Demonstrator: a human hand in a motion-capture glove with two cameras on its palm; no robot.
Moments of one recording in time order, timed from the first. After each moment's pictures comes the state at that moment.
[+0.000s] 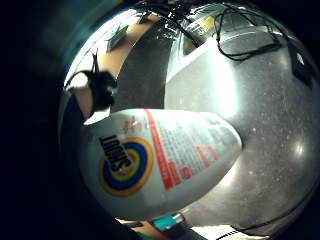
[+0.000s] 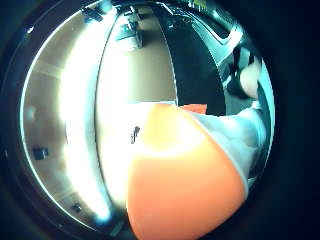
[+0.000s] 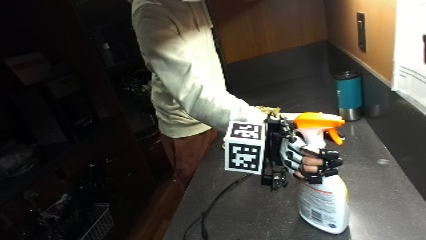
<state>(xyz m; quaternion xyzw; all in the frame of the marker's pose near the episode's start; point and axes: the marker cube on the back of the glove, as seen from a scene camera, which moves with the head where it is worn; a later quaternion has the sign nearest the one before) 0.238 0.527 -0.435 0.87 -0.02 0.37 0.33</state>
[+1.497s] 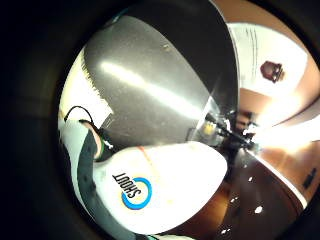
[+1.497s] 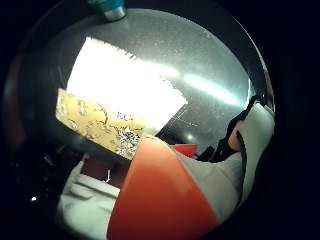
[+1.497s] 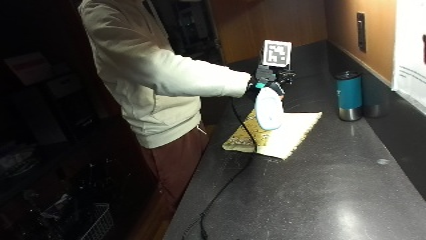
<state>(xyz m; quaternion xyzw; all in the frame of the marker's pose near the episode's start) 0.096 0.276 -0.242 -0.09 0.59 0.41 0.69</state>
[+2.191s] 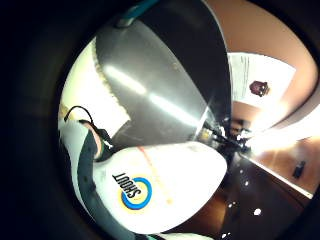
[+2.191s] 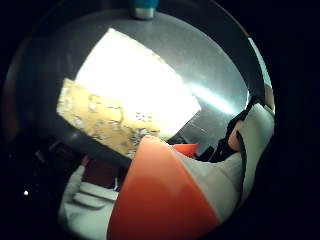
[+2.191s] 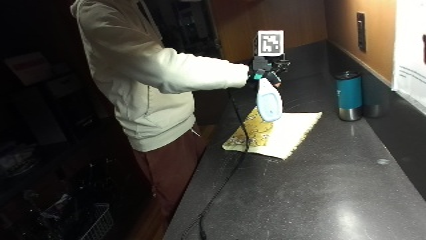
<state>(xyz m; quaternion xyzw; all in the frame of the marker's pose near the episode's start) 0.060 0.230 -0.202 -0.07 0.61 0.36 0.70</state>
